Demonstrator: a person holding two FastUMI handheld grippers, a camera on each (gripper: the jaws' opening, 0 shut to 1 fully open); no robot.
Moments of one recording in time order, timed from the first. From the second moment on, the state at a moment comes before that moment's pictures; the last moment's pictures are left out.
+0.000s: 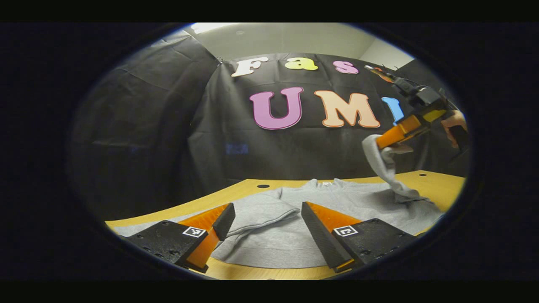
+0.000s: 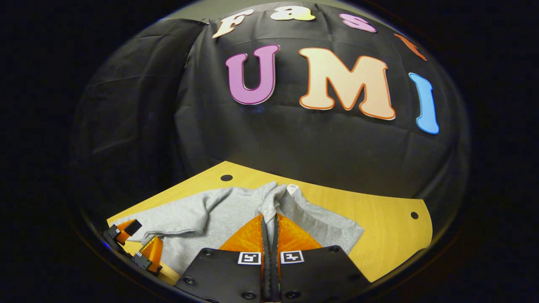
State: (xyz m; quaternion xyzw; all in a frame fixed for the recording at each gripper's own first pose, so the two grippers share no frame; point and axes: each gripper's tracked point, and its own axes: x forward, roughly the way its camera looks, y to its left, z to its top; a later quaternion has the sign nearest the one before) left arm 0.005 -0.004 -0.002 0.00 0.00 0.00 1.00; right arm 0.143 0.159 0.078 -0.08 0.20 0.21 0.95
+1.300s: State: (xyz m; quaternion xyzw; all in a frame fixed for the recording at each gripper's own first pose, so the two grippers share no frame) left arm 0.005 -0.003 -0.001 0.00 0.00 0.00 1.00; right arm 0.221 0.321 -0.039 0.01 0.27 0.29 0.92
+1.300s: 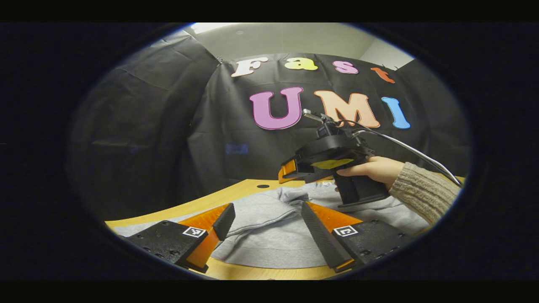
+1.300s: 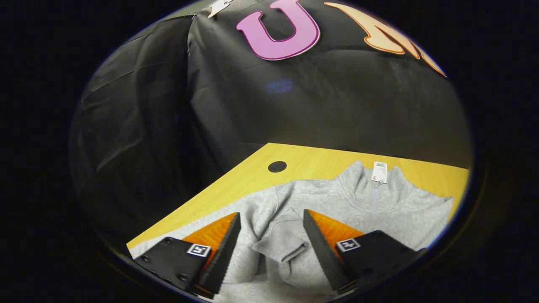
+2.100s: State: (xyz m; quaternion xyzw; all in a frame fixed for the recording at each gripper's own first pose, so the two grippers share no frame) left arm 0.006 -0.003 -0.001 0.00 0.00 0.00 1.00; right arm 0.124 0.088 0.035 0.03 0.13 0.17 0.98
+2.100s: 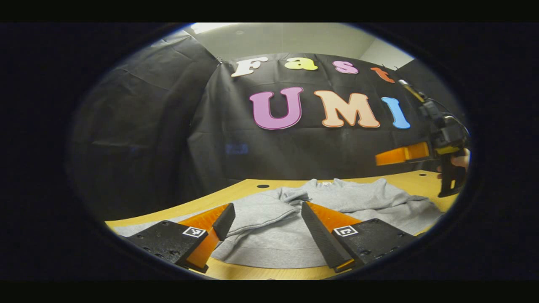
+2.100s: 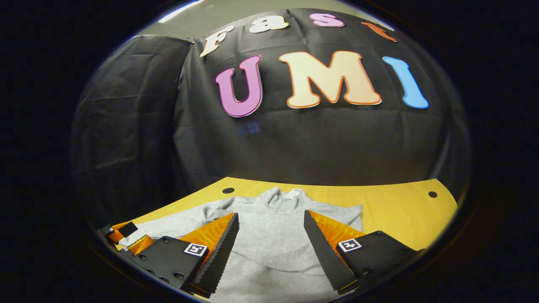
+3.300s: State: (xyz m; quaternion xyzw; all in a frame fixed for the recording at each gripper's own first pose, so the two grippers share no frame) left arm -0.083 0.202 -0.079 0.08 0.28 0.05 0.96; right arm 0.026 -0.046 -0.022 0.02 0.07 0.05 1.00
